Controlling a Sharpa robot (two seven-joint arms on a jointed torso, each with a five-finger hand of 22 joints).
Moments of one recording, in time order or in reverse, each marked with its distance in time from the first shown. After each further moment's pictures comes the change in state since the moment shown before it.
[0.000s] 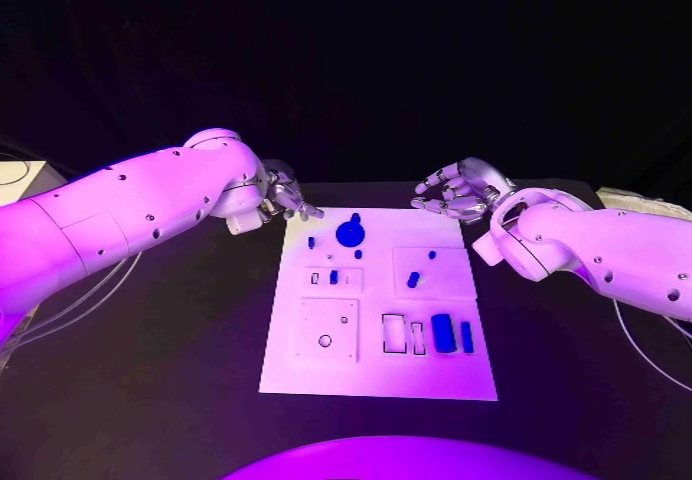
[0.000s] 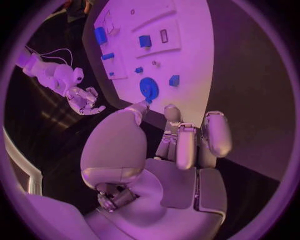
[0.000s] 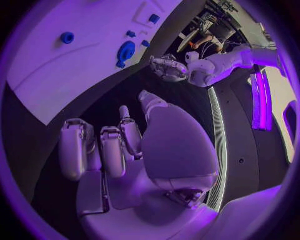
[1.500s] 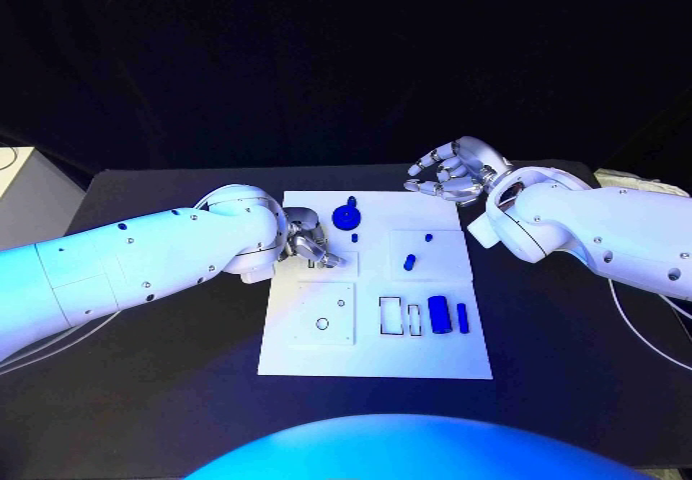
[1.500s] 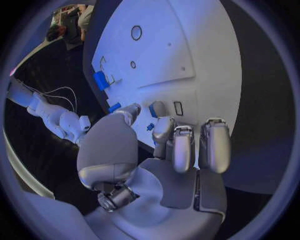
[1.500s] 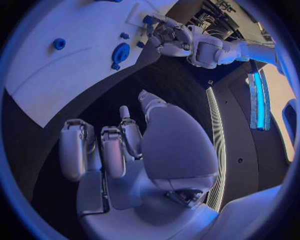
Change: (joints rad) left arm -0.113 -0.095 -0.074 0.333 -0.138 -0.093 -0.014; left_hand -0.150 -0.060 0.011 0.000 -0.009 0.192 -0.111 0.209 0.174 0.204 -0.101 0.197 0.291 -0.004 -0.082 0.067 0.000 -0.031 0.105 -0.073 0.092 0.071; right arm 0.006 -0.009 0.000 0.031 -0.003 0.003 -0.006; right_hand 0.008 0.000 0.000 0.000 0.000 0.000 0.000 0.000 0.001 0.007 0.000 0.009 -0.001 0.004 -0.004 0.006 0.000 0.000 -0.004 -0.004 0.010 0.000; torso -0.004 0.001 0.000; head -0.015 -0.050
